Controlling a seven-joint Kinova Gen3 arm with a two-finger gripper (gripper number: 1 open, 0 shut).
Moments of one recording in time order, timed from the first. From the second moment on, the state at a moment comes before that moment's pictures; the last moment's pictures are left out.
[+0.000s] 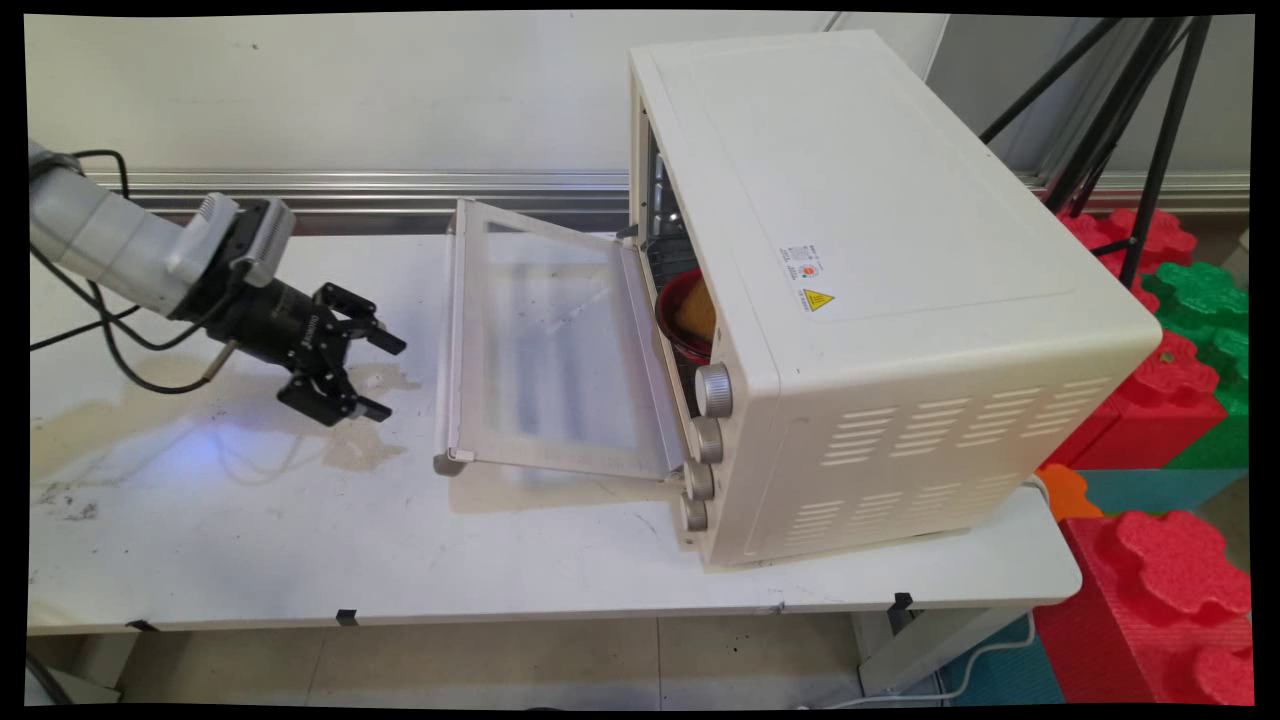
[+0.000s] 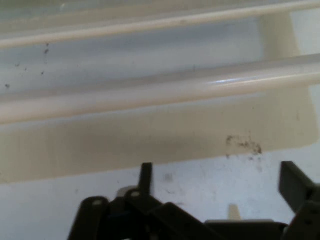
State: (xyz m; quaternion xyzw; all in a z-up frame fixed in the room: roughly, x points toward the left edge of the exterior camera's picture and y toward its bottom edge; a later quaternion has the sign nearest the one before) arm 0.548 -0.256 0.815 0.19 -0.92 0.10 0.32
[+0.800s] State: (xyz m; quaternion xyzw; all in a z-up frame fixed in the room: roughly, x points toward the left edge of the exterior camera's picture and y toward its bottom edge) arm 0.532 -0.281 0.792 0.19 -0.91 0.10 0.35
